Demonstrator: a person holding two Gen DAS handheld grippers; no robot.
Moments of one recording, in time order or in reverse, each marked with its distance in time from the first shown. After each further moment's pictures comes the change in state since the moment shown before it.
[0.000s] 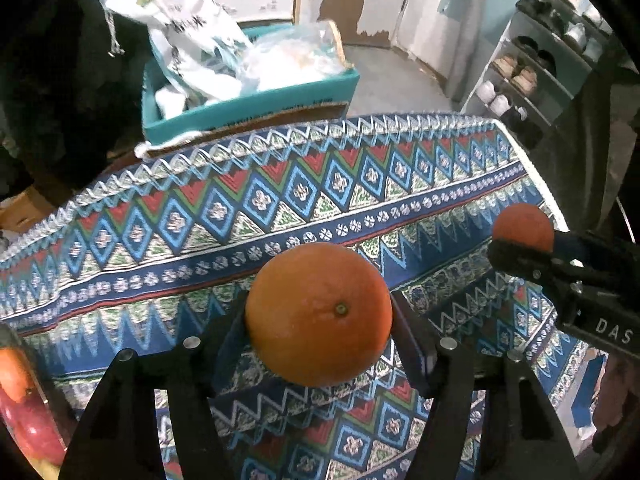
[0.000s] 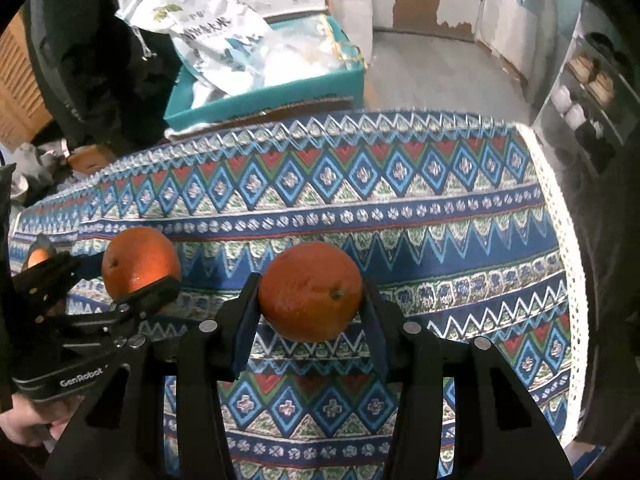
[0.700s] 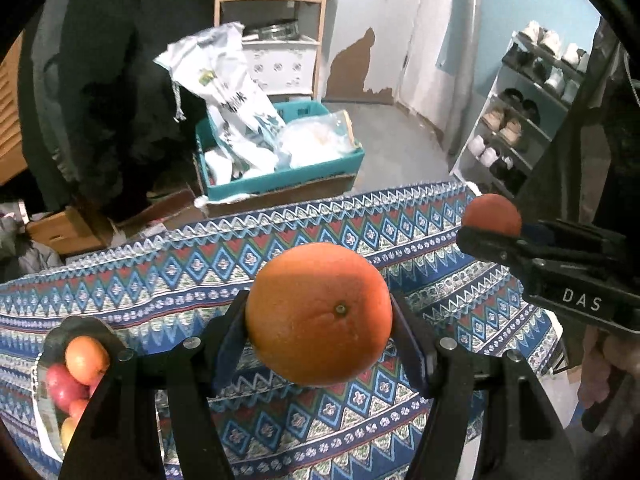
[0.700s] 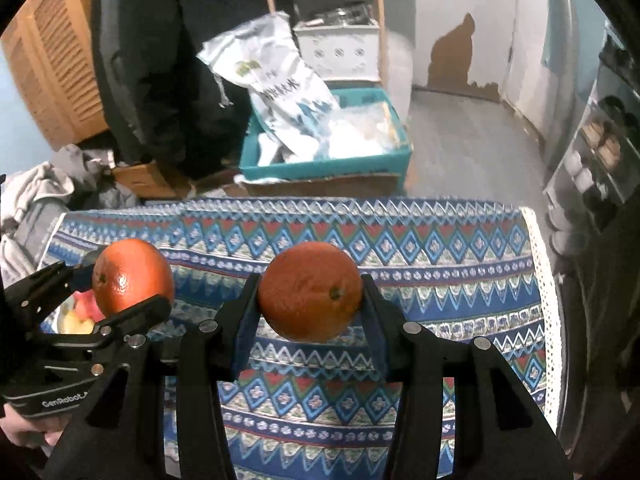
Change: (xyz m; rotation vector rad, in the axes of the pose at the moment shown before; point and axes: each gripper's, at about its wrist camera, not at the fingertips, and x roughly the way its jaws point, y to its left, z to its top) left arm -0.136 0.023 -0.014 -0.022 -0.192 0.021; right arm -0.091 0.068 0.018 -0.116 -0.157 0.065
